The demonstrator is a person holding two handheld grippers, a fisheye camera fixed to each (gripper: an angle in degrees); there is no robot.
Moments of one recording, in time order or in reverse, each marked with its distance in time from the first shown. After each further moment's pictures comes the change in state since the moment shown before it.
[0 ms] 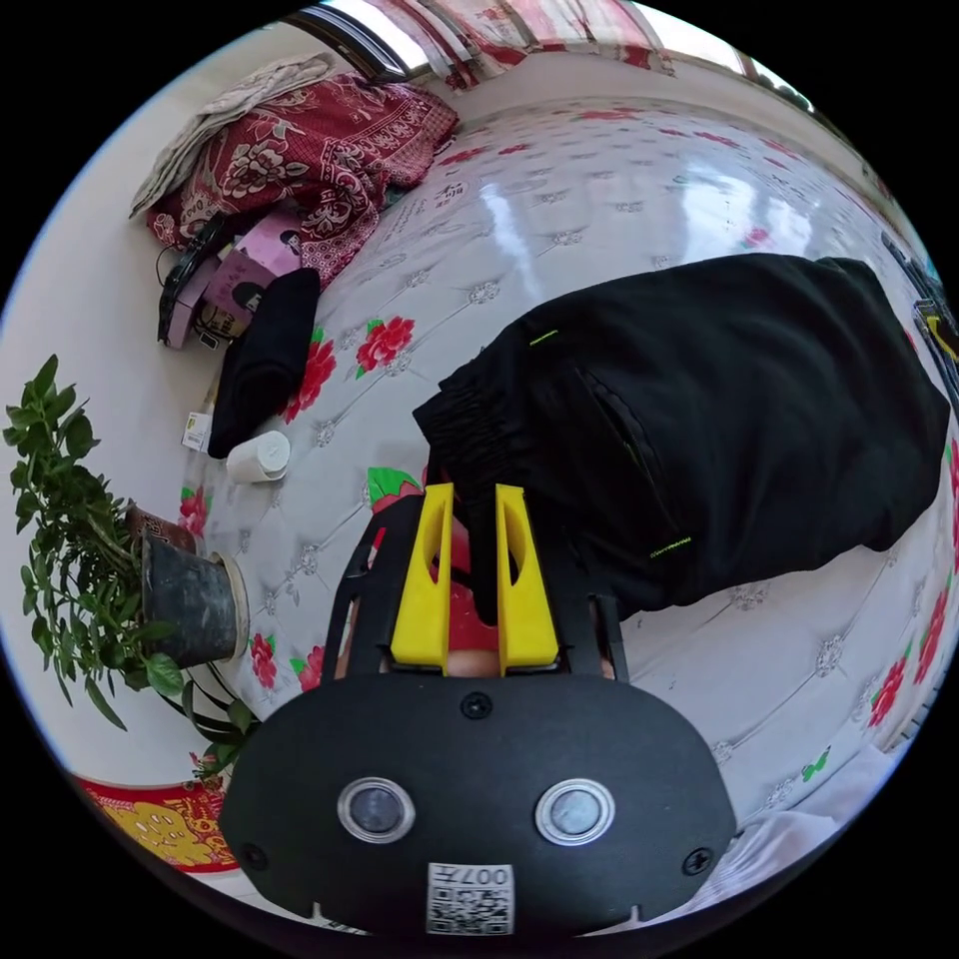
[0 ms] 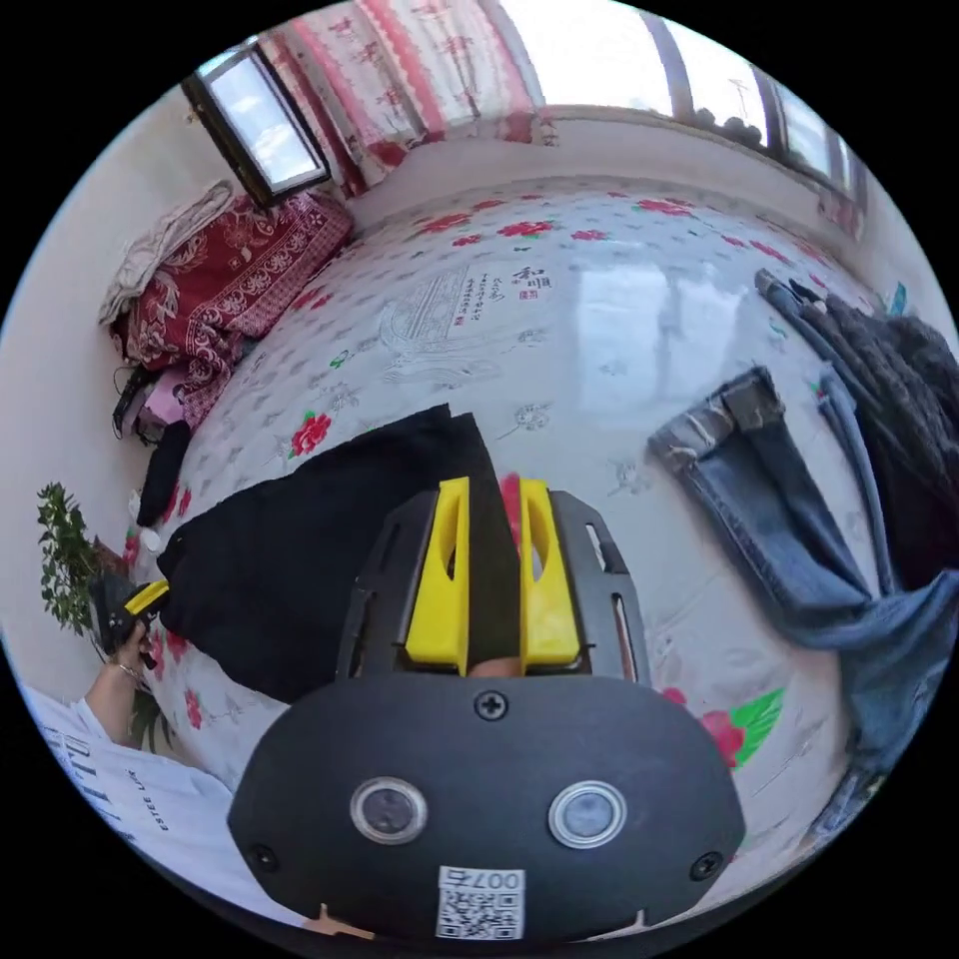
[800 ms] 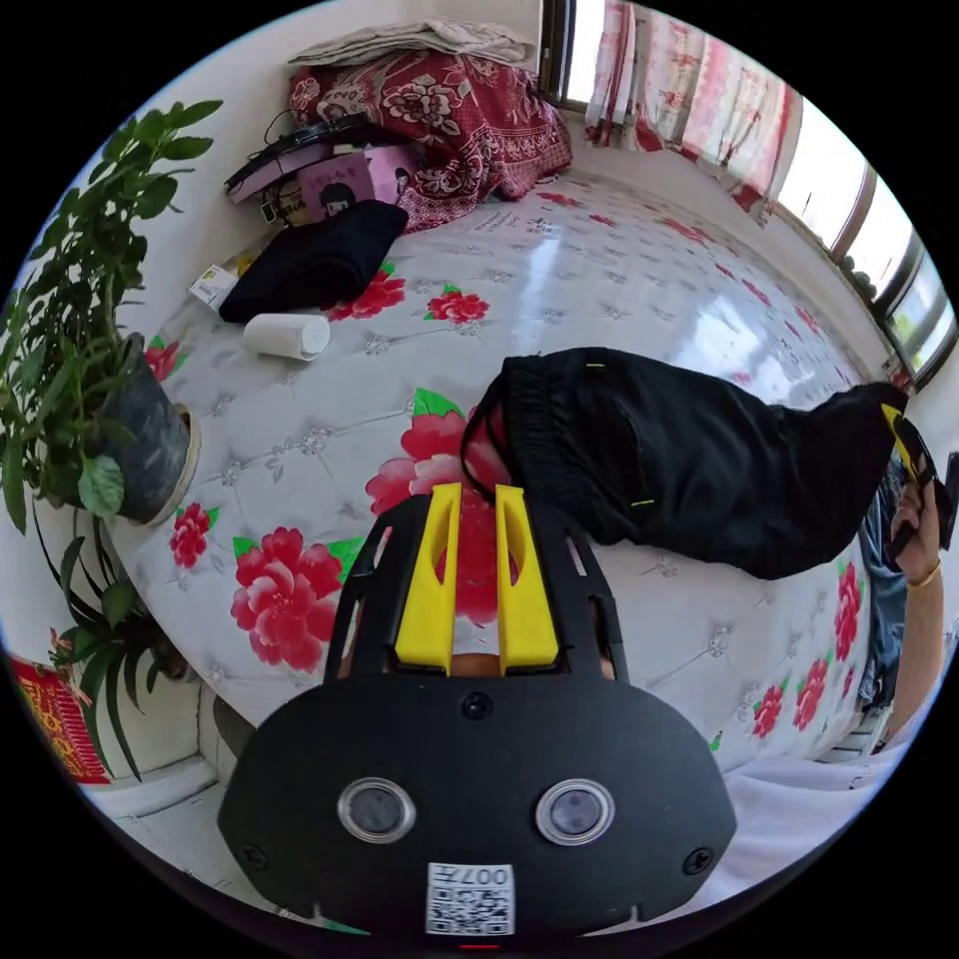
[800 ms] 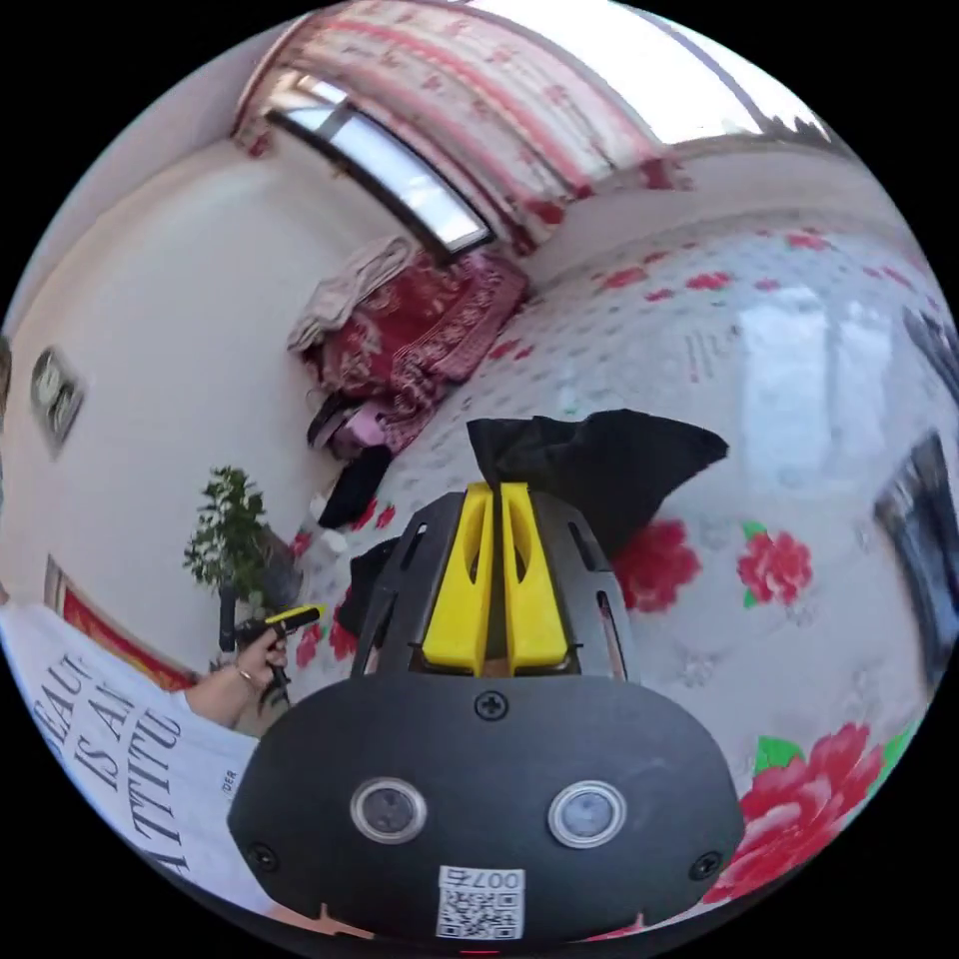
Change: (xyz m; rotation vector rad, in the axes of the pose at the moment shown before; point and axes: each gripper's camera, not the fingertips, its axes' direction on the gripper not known) left arm -0.151 0.109 -0.003 0.053 0.340 -0.386; right arm -0.158 0.003 -0.047 0.053 -0.489 -0.454
